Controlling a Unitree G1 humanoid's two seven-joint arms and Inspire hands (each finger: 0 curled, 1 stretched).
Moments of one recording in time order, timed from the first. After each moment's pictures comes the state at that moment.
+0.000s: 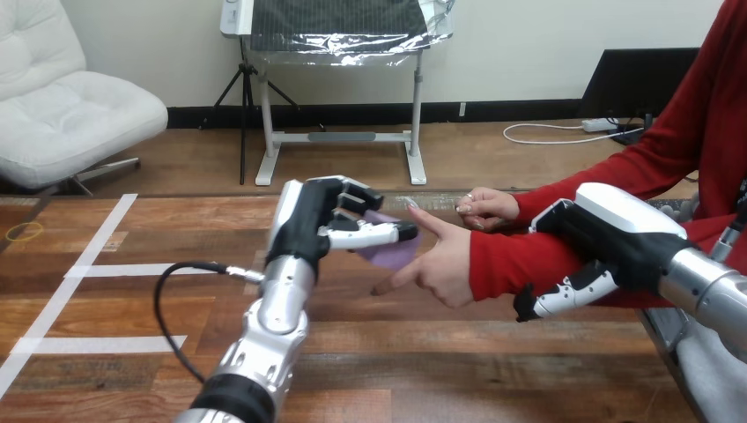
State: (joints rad) left arm -0.66 0.02 -0.06 1.02 0.18 -0.23 0.14; right arm -0.43 -0.71 0.22 0.60 -0.41 -0.47 0.28
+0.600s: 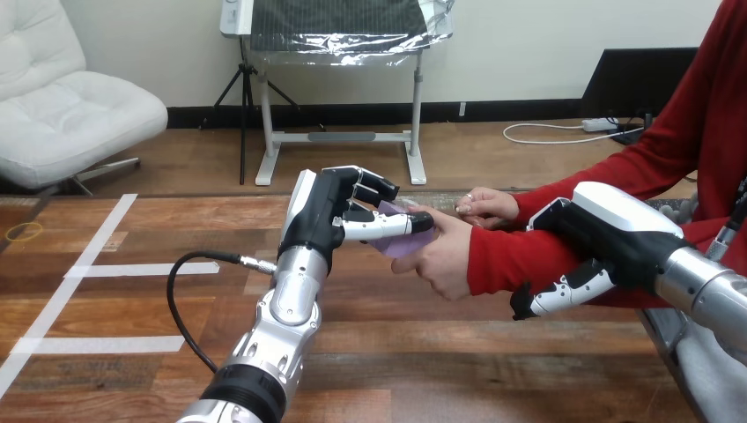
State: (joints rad) left arm -0.69 -0.01 -0.06 1.03 0.20 -0.23 0.15; right arm -0.43 -0.70 0.22 0.58 -0.41 -0.45 0.28
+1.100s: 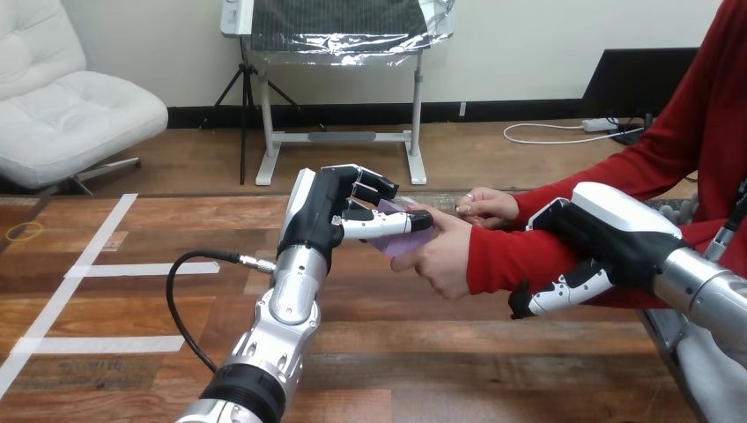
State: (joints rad) left arm -0.69 -0.02 -0.06 1.03 0.19 -0.23 0.14; right arm -0.43 -0.69 0.22 0.58 -0.41 -0.44 0.28
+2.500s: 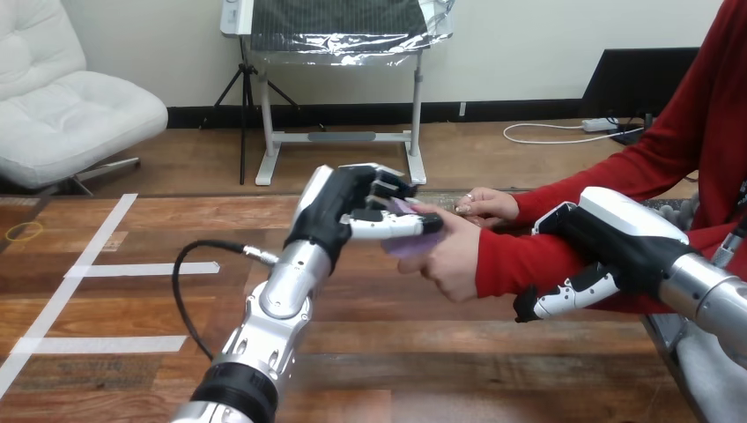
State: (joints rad) left arm -0.67 0.00 -0.06 0.95 0.16 -0.22 -0.05; right arm -0.41 -0.69 0.20 0.58 -0.39 -0.44 0.29
